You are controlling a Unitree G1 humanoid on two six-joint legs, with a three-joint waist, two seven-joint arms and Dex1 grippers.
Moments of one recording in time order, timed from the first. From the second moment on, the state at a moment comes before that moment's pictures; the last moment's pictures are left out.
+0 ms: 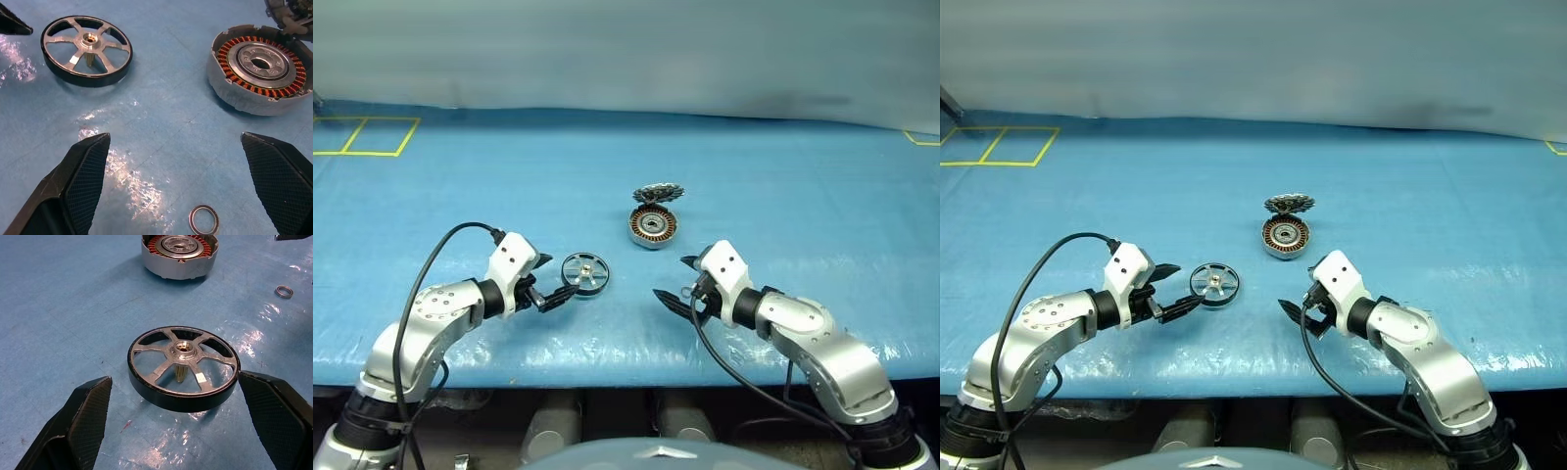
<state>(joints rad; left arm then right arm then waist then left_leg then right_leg) -0.05 0.67 -0.05 -0.44 -0.43 0.71 -0.64 -0.06 -0.62 0.15 -0.58 0.32 0.78 0.55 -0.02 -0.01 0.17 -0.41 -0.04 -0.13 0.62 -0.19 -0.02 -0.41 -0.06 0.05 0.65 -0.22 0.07</state>
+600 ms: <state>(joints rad) -0.08 0.63 -0.09 -0.43 -0.39 0.69 -0.65 -0.73 -0.74 0.61 -0.16 0.03 0.79 0.88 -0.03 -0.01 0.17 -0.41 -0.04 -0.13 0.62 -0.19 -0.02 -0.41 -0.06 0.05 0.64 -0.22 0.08</state>
